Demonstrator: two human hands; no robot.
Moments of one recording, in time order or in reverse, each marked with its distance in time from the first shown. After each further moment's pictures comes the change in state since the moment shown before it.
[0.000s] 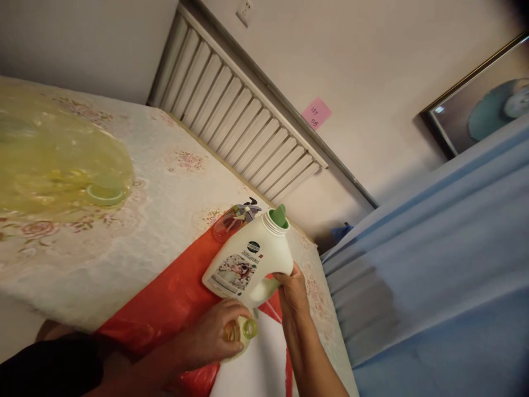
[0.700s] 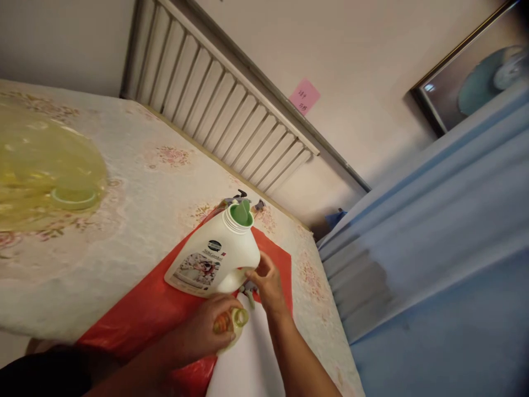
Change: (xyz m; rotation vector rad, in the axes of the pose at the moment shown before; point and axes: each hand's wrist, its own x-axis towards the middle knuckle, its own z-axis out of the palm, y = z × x) left_hand 0.005 0.006 -0.004 0.071 -0.049 -0.131; right_hand -0.001 0.043 0.001 -0.177 -0.186 -0.084
